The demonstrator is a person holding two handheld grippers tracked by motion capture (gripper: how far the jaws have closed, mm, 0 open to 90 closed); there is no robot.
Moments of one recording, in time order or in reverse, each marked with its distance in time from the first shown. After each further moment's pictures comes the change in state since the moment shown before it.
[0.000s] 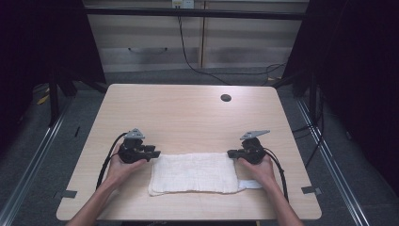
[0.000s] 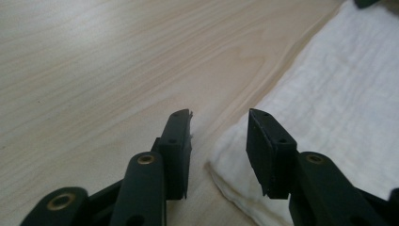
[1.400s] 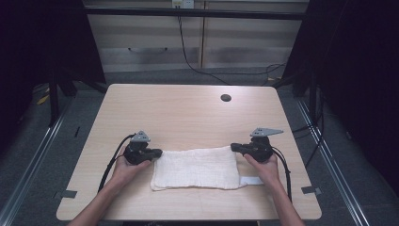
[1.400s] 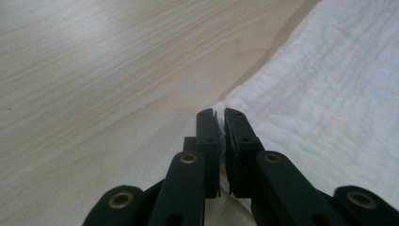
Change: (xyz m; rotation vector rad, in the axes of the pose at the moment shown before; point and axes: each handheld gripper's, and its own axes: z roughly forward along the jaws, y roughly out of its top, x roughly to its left) left arm -0.001 -0.002 0.014 -0.012 0.014 0.020; right arm 0.000 0.004 -0.029 -0.202 0.032 0.004
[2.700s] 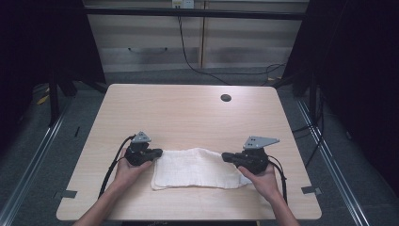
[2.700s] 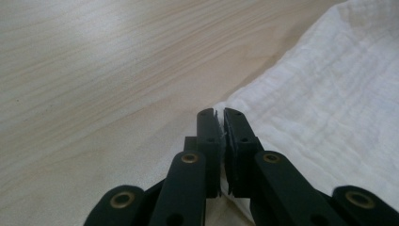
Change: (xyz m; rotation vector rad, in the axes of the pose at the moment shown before) left arm -0.007 -0.002 0.001 -0.020 0.046 -0.039; right arm 0.062 0.006 -0.018 -0.008 0.095 -0.147
